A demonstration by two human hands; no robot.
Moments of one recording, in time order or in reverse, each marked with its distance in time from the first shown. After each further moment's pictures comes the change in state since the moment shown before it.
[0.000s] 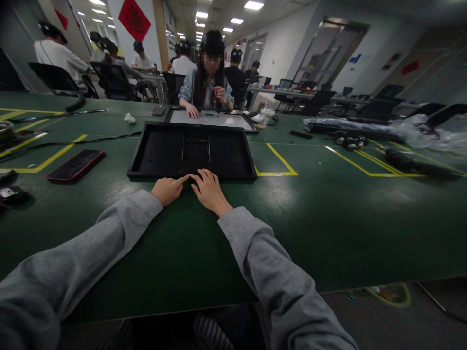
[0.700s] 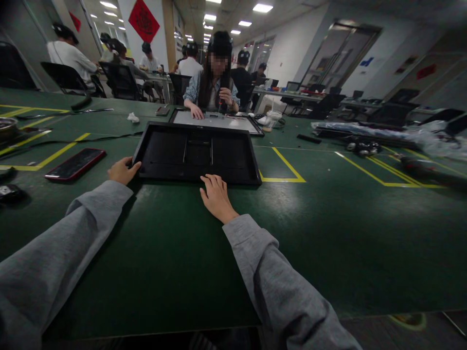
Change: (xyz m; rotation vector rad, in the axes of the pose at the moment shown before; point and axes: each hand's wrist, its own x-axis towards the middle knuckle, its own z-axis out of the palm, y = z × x) left_hand 0.009 -0.159 0.023 -0.412 0.242 -0.768; right_hand -0.010 0.017 0.000 0.106 0.038 0.065
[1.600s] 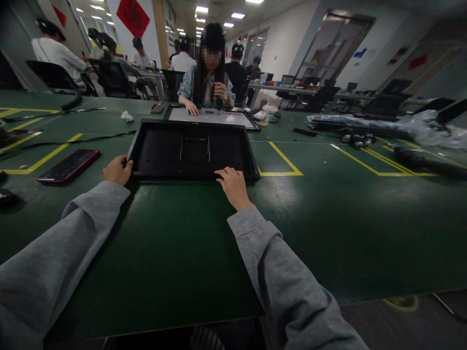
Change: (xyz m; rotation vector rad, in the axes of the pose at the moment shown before) left_hand -0.002 0.004 0.002 0.027 0.058 0.058; right_hand 0.004 0.058 -0.021 -0.183 0.036 0.043
